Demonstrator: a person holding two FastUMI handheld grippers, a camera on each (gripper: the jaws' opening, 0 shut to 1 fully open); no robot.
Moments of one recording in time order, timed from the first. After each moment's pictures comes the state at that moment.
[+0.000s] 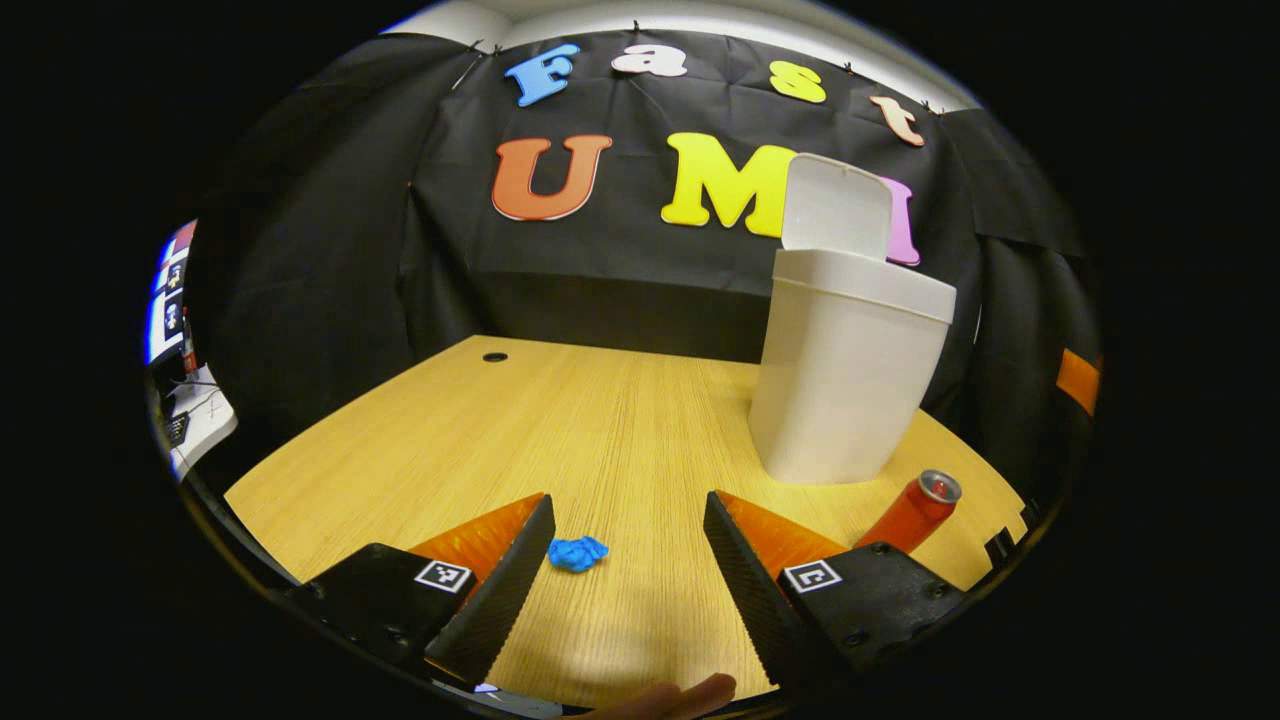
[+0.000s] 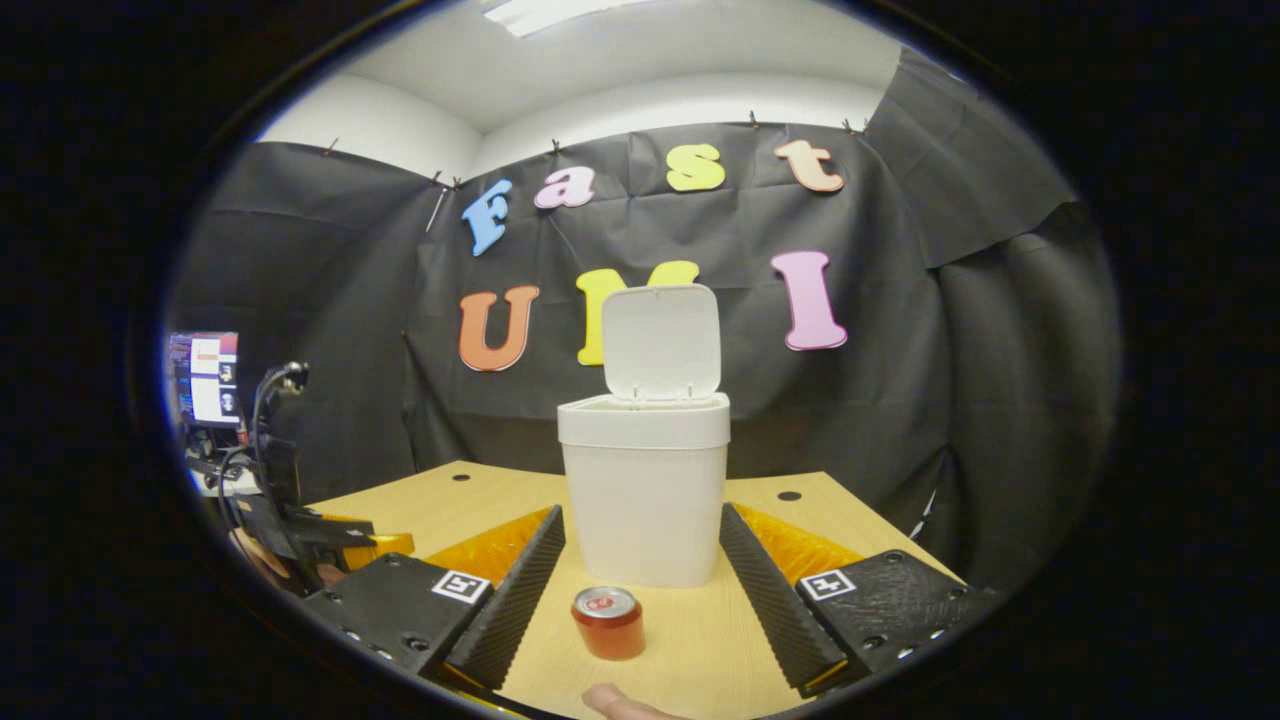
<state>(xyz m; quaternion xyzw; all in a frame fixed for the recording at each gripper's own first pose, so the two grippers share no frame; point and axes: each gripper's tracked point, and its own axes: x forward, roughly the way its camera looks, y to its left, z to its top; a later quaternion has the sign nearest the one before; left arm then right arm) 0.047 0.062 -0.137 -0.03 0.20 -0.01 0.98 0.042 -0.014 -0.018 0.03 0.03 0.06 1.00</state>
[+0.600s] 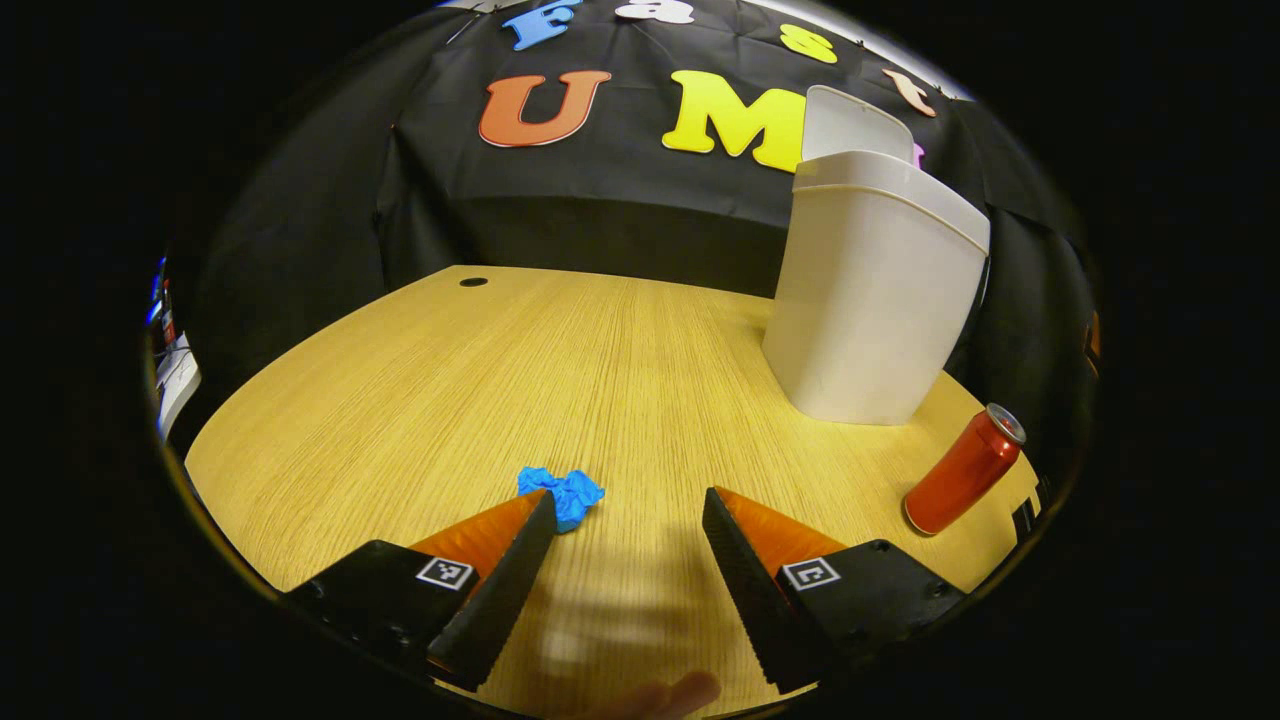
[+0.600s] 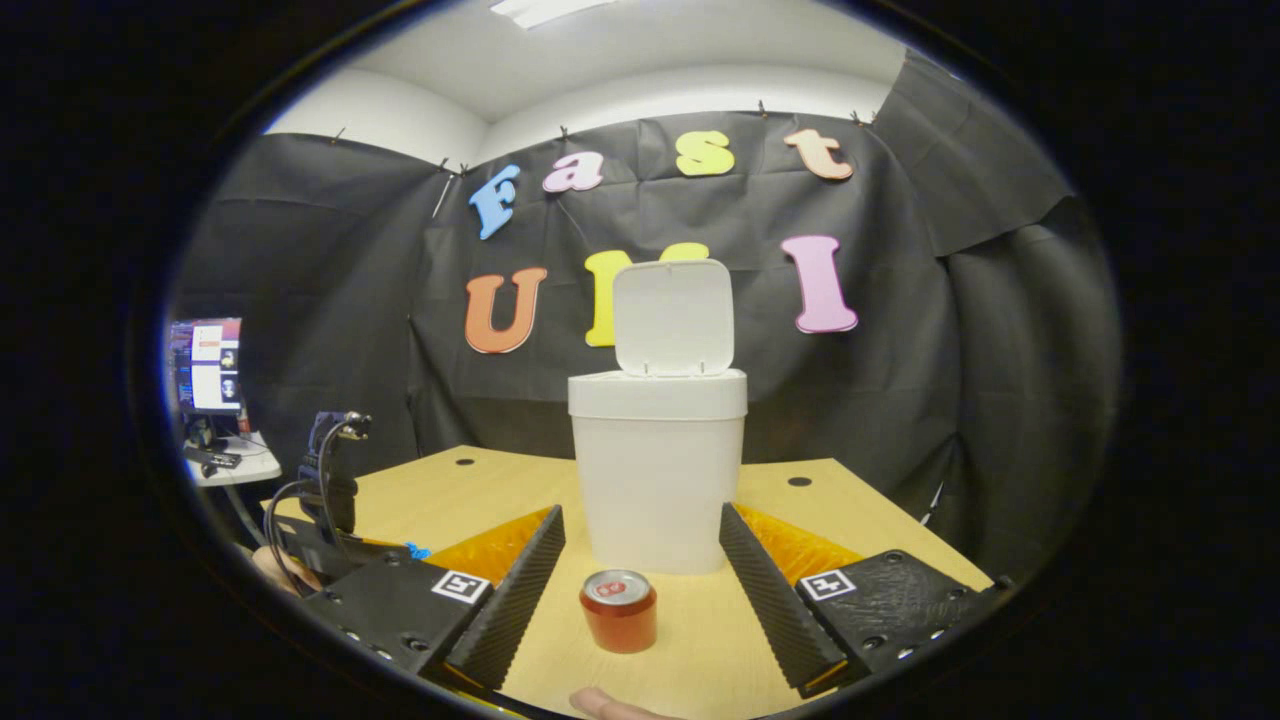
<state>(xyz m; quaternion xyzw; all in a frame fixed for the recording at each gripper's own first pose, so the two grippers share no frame) 0.070 0.064 -0.207 -0.03 0.26 -0.02 0.96 0.049 0.001 -0.055 0.02 0.05 0.07 1.00</state>
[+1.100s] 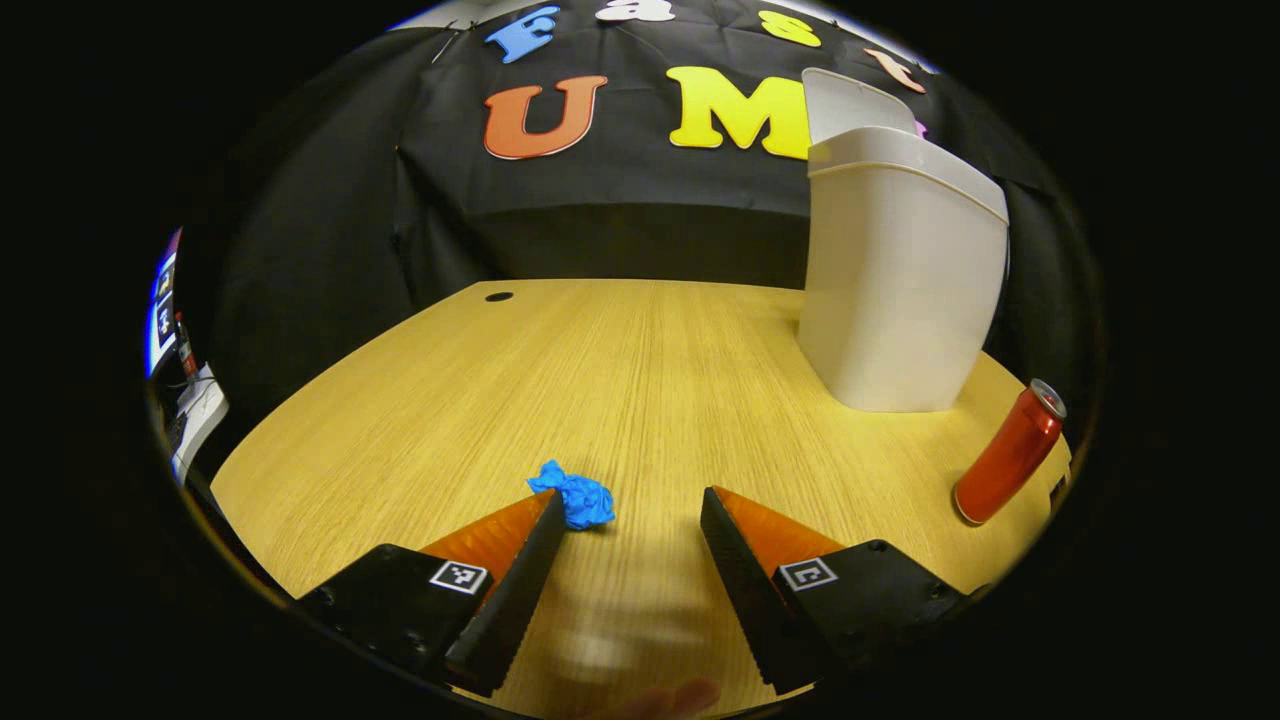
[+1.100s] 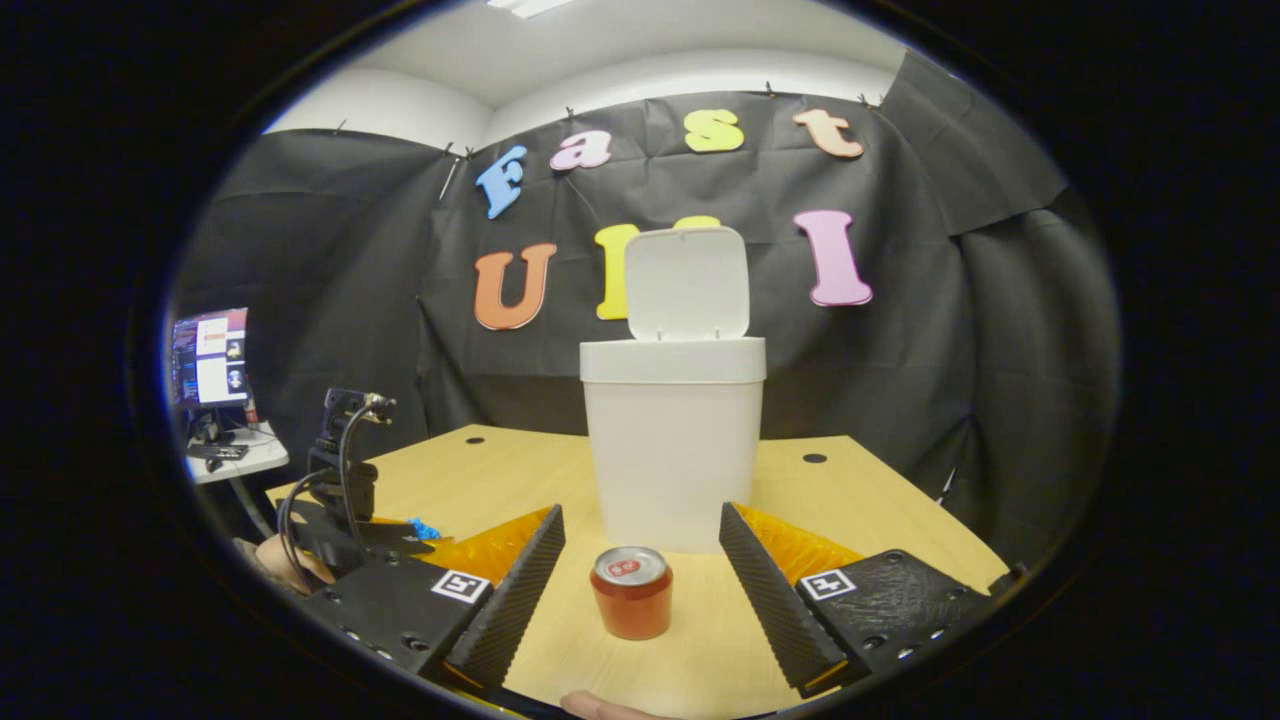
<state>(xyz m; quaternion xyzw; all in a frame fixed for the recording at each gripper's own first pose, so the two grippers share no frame) 0.078 0.091 -0.209 0.02 0.25 0.04 0.97 0.055 0.011 -0.077 0.02 0.08 0.08 0.99</state>
